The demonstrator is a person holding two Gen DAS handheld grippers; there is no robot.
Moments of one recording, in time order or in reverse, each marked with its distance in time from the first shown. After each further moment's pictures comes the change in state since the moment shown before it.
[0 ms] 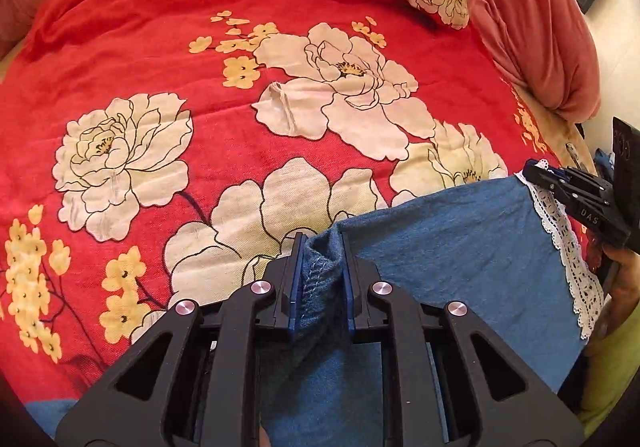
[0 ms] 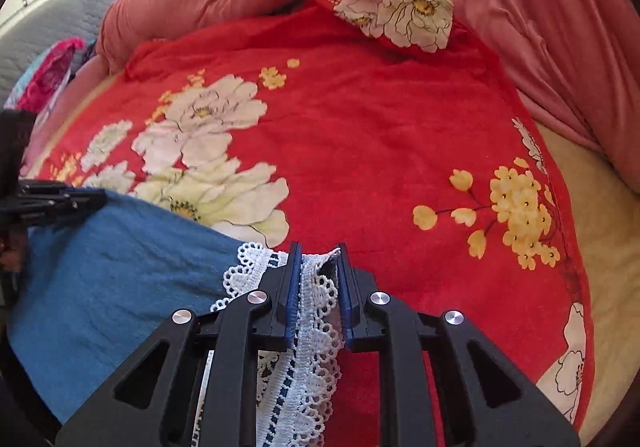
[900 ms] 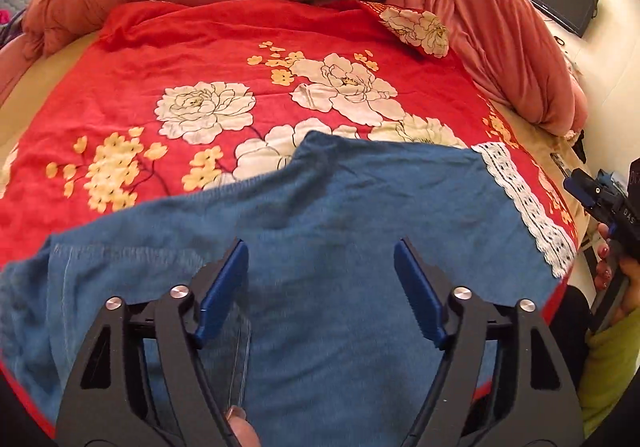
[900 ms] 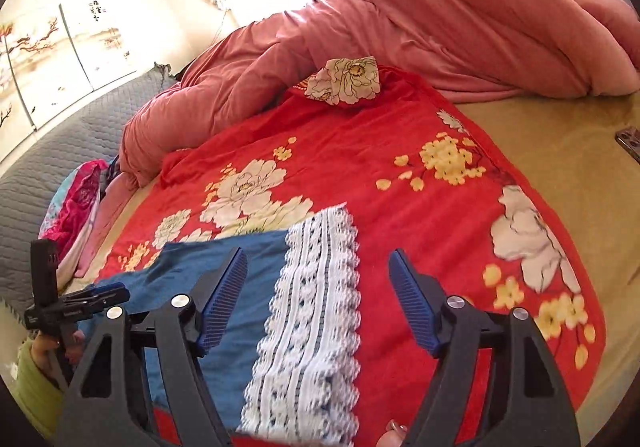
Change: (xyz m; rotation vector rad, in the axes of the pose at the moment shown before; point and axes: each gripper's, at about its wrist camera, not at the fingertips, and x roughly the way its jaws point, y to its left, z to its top) left arm -0.100 -0.019 -0.093 -0.047 -0.165 0.061; right arm -0.136 -0.009 -0.084 0.331 -0.300 0.105
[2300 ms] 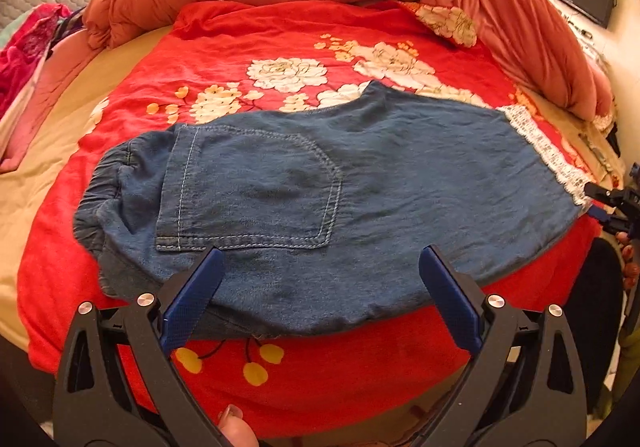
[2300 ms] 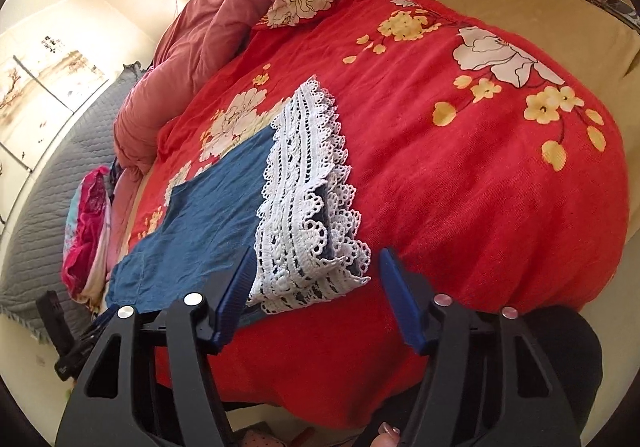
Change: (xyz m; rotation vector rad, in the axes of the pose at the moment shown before) left arm -0.060 0.018 -0.080 -0.005 -0.019 0.193; right arm -0.014 -0.014 -0.073 0.263 0.212 0.036
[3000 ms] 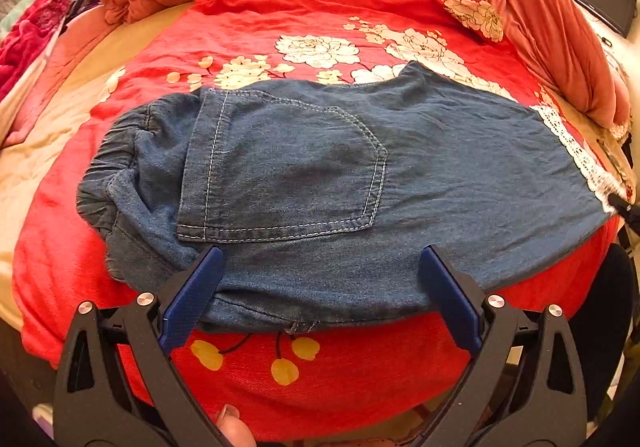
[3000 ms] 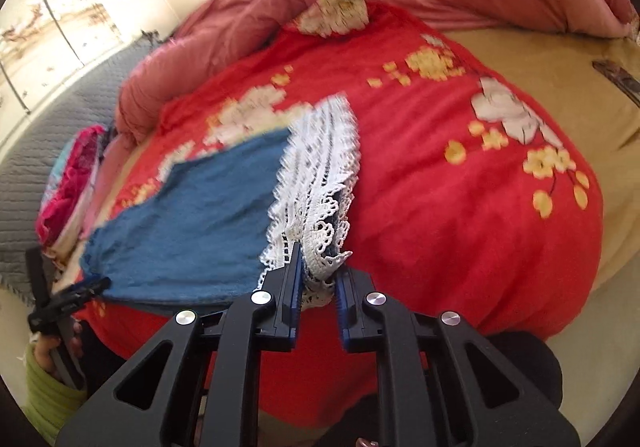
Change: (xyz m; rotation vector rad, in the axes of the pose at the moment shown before) left arm 0.015 0.021 -0.010 -0.048 0.042 0.039; right arm -0.010 0.020 -0.009 -0.207 -0.026 -0.089
